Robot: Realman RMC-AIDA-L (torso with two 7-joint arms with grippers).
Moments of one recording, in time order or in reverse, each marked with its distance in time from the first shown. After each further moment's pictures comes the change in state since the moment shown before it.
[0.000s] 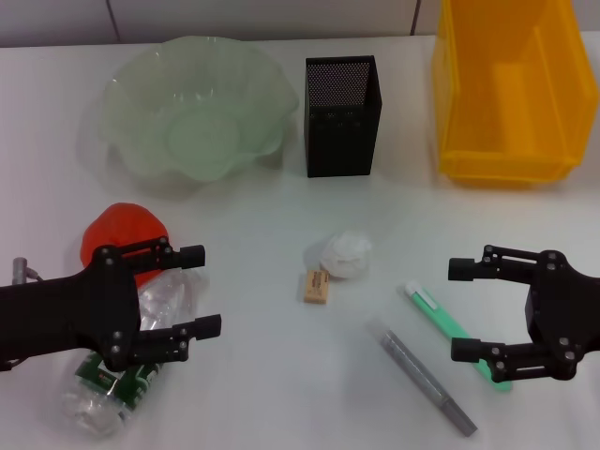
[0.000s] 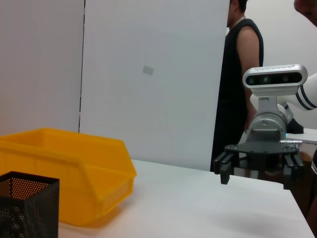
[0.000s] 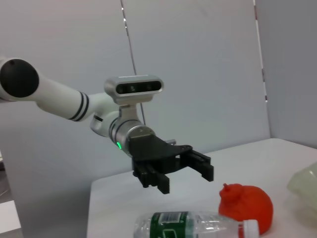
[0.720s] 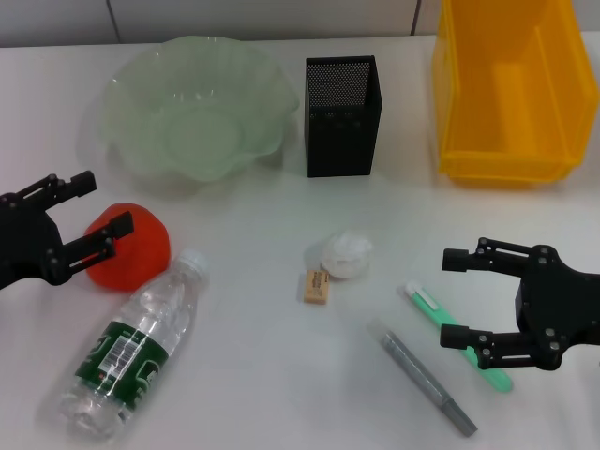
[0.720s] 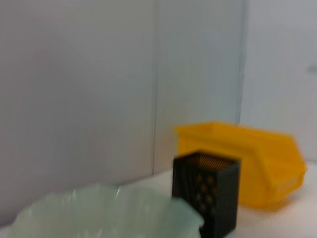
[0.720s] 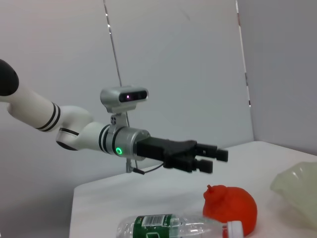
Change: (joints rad) left arm 0.016 0.002 -0.293 -0.077 -0.004 -0.223 0.061; right arm 0.001 0.001 0.009 0.056 0.015 0.058 -0.032
